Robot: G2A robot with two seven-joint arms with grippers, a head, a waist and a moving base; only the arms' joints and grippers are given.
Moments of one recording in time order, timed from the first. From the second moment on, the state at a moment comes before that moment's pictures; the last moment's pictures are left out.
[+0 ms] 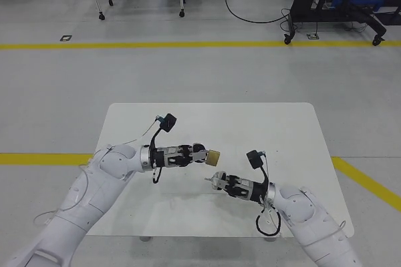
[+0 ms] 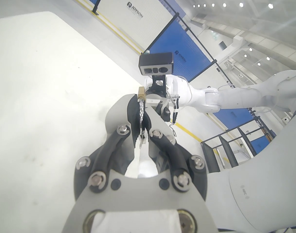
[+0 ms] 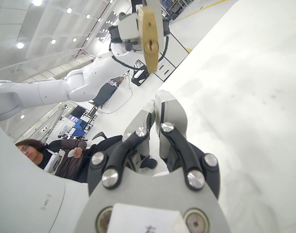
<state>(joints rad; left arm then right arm) 0.65 -1.20 -0.86 -1.07 -0.20 -0.93 -0.83 -1.13 -1.06 1.08 -1.44 0.01 -0.77 0.67</state>
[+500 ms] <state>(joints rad) 0.75 -1.19 -0.97 -1.16 -0.15 -0.94 -0.55 -1.13 -1.05 1.09 -1.40 0.30 -0.90 0.76</state>
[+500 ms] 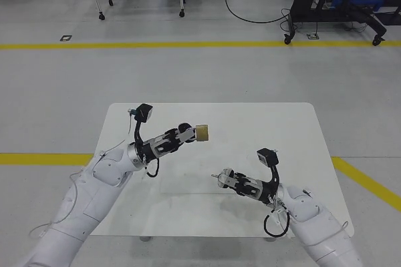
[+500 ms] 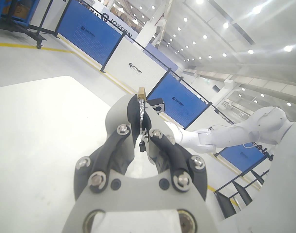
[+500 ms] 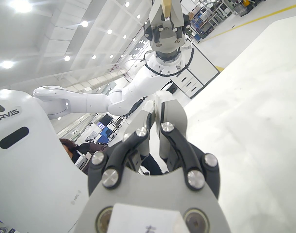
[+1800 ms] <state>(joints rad) 0.67 -1.27 -0.84 -1.04 -0.78 -0.18 -1.07 -1.20 -1.14 1.14 -1.45 -0.03 -0.98 0.30</state>
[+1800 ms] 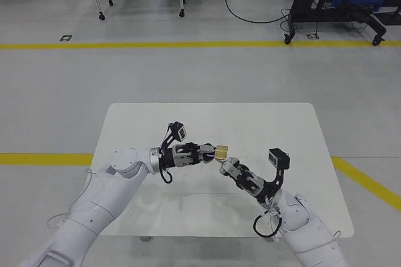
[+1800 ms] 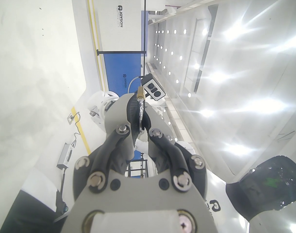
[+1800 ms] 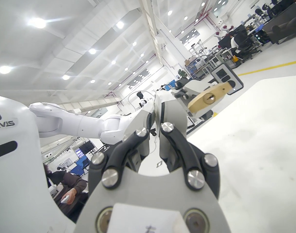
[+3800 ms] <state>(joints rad) 0.80 -1.28 -0.95 -1.22 0.06 -0.73 -0.62 -1.17 -1.17 1.17 -1.42 0.33 -0.77 0.47</state>
